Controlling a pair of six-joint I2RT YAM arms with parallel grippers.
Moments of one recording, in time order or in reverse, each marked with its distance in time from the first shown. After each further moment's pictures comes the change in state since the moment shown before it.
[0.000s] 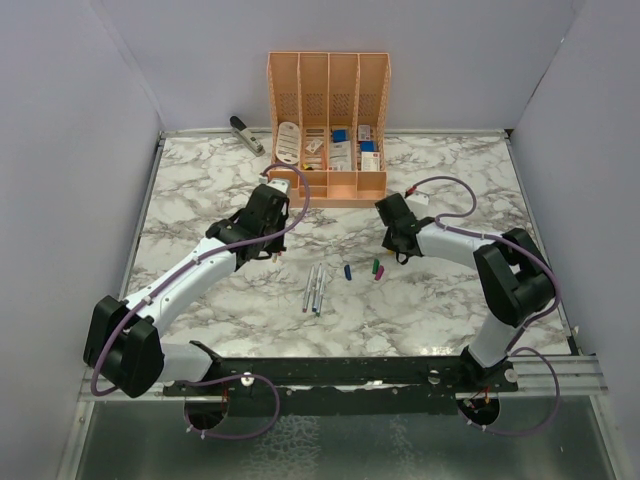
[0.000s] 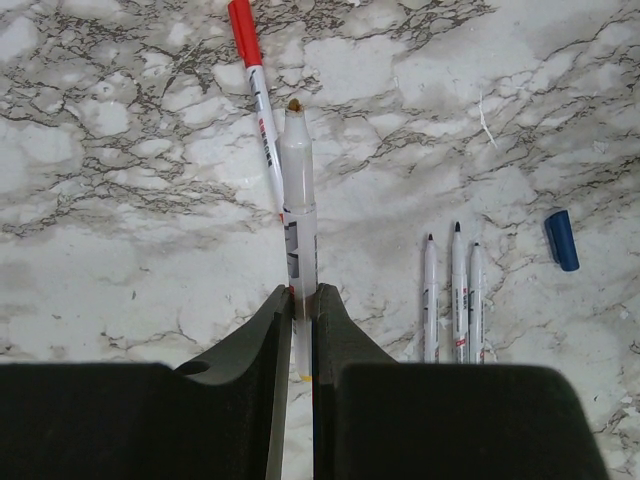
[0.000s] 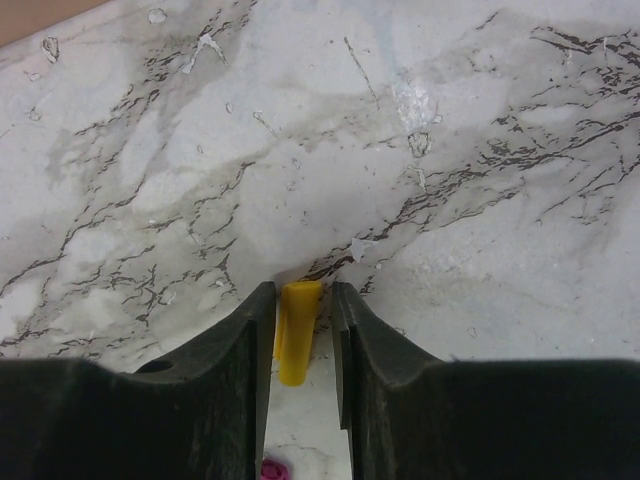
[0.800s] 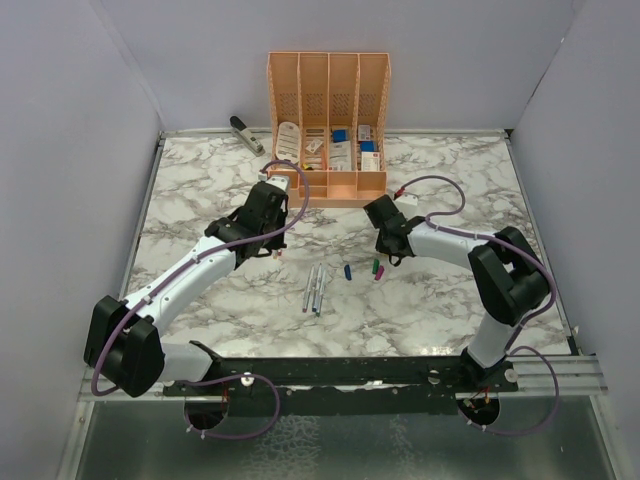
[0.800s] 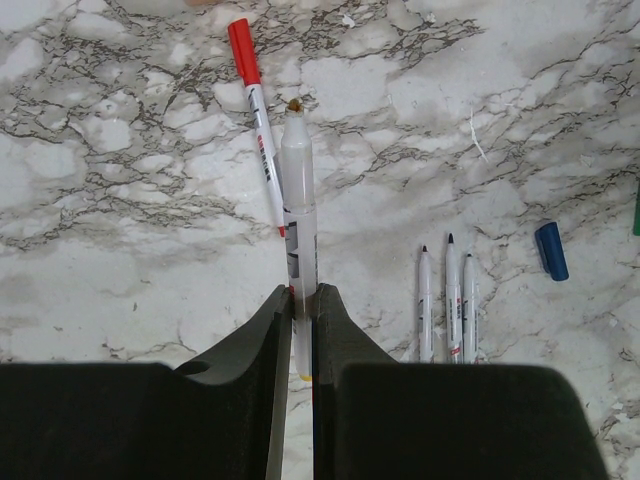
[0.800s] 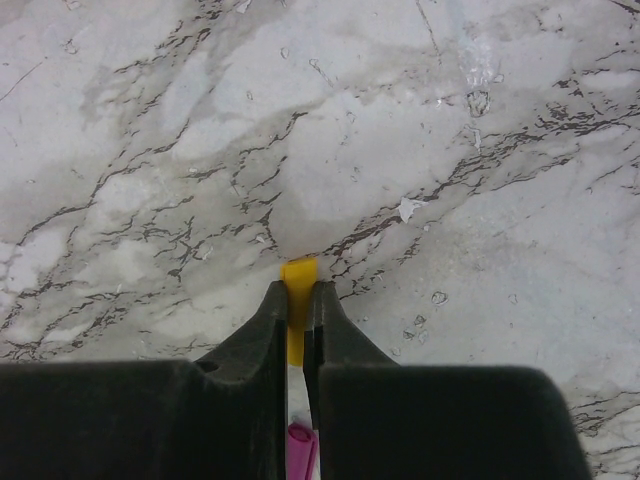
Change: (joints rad) left arm 0.010 0.003 0.014 0.014 0.008 0.007; right arm 0.066 0.026 0.051 -0.081 0.008 0.007
